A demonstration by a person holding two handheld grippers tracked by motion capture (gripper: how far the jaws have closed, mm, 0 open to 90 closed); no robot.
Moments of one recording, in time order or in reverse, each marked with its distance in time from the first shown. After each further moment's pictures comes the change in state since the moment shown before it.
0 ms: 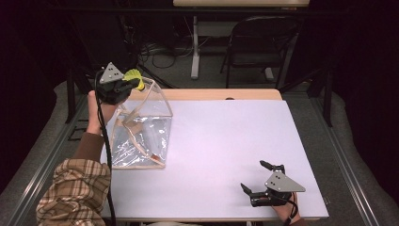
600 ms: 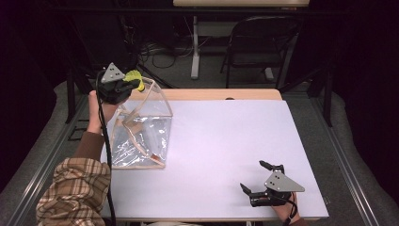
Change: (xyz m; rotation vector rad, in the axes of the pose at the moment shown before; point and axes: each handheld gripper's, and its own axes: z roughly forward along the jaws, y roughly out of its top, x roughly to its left) left arm 0.003 -0.004 0.007 0.024 -0.012 -0.017; right arm 0.000 0.000 0.001 0.002 0.004 -0.003
